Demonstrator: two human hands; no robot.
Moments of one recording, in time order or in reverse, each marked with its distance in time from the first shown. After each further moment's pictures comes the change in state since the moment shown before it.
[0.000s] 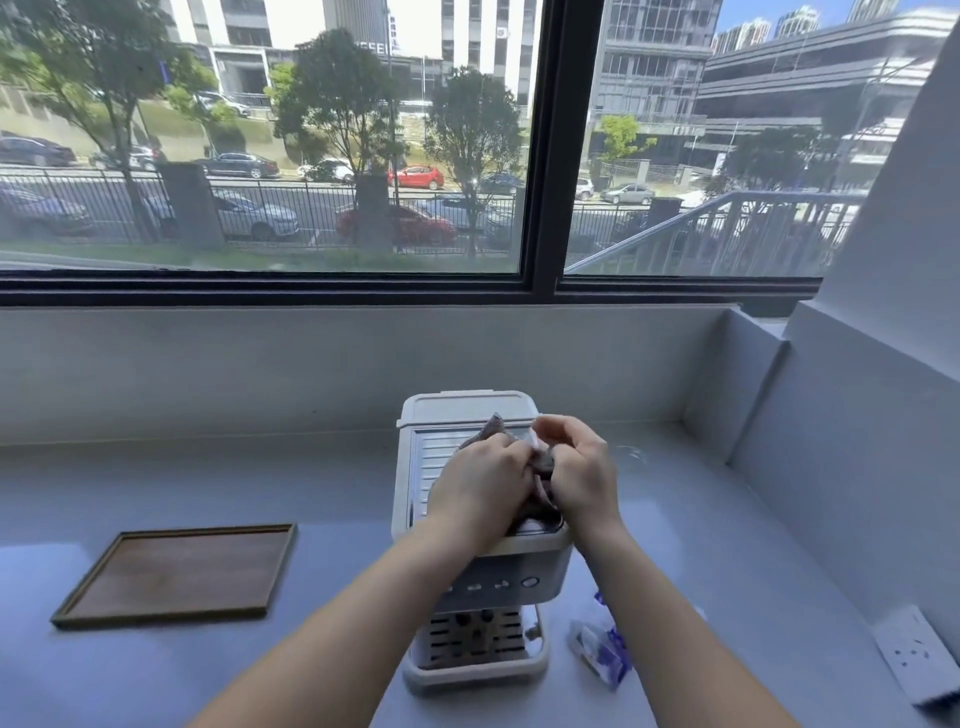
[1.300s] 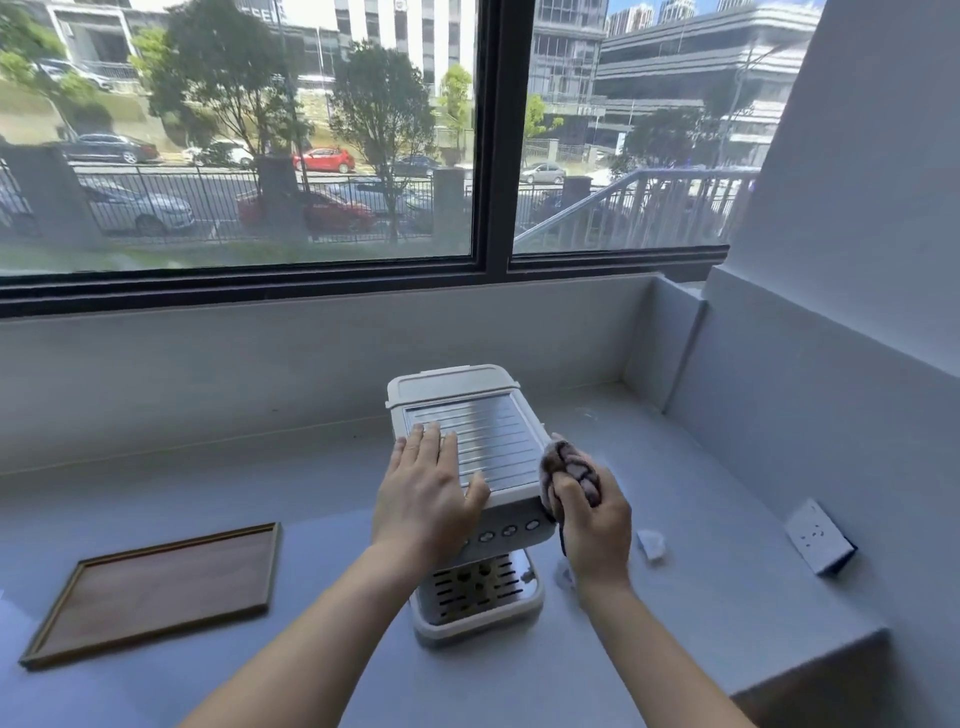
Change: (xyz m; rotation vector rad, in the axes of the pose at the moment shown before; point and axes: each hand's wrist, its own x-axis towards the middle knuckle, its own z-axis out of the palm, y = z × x) left_hand -0.064 -0.057 0.000 0.076 -0.050 -0.052; right_hand -0.105 0.041 -0.004 0.171 0.335 -0.007
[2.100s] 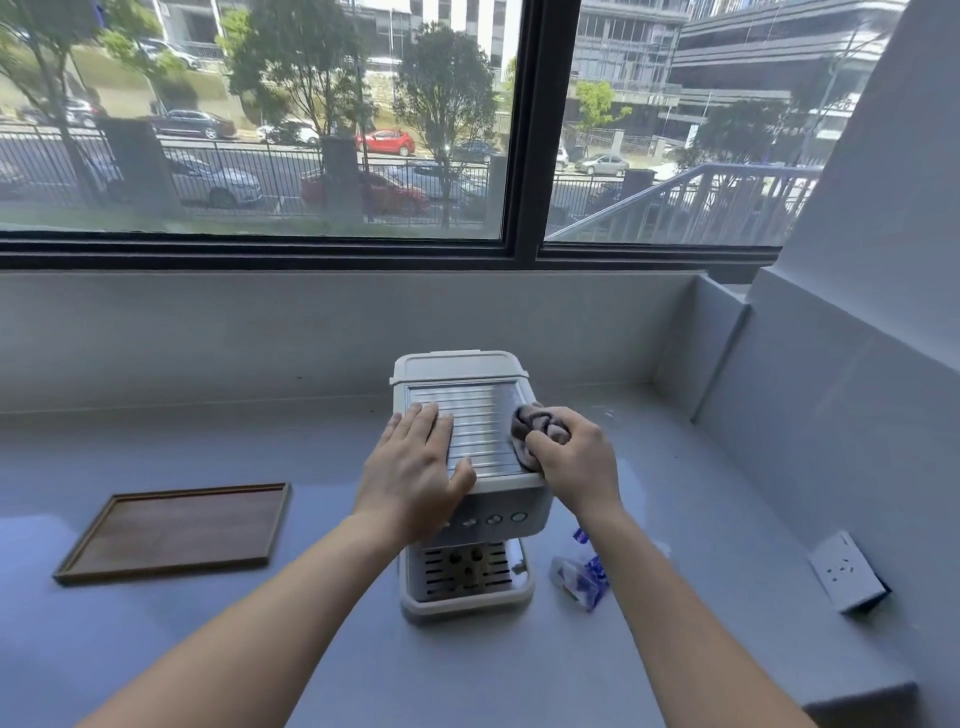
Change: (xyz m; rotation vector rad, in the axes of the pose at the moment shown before) left_hand -0.003 0.006 -0.007 0.039 -0.005 -0.023; right_hand 0.062 -0.030 0.005 -0.508 -0.333 -0.168
